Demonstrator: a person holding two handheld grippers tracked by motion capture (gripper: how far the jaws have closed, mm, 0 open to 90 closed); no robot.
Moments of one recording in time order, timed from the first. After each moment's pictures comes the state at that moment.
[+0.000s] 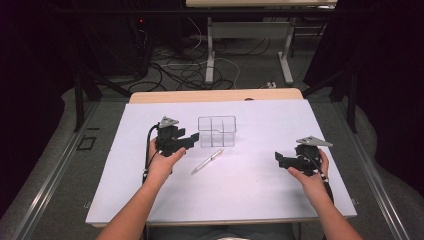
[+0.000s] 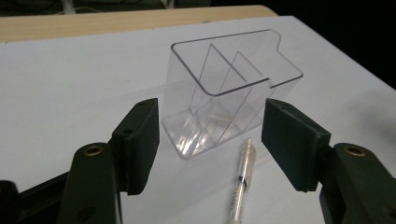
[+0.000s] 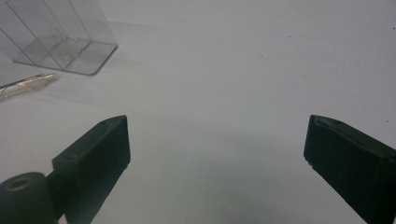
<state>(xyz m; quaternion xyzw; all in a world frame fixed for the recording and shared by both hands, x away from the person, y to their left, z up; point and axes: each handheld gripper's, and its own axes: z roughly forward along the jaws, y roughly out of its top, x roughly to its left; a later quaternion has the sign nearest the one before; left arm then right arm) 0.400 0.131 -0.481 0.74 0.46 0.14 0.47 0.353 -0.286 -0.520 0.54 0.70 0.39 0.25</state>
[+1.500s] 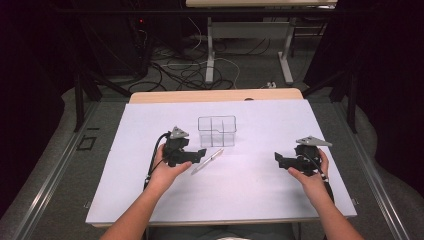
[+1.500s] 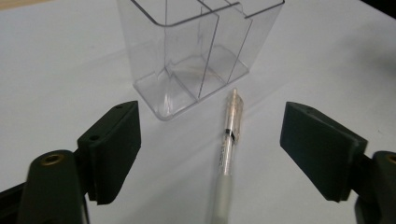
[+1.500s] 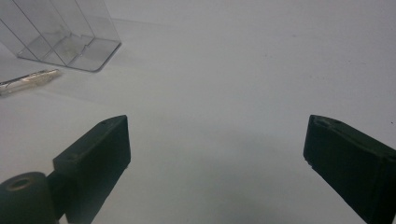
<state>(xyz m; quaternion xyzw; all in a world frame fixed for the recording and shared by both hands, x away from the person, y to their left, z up) 0.389 0.116 -0.505 0.81 0.40 0.13 0.41 0.353 -0.285 -0.520 0.54 0.71 0.39 0.25</state>
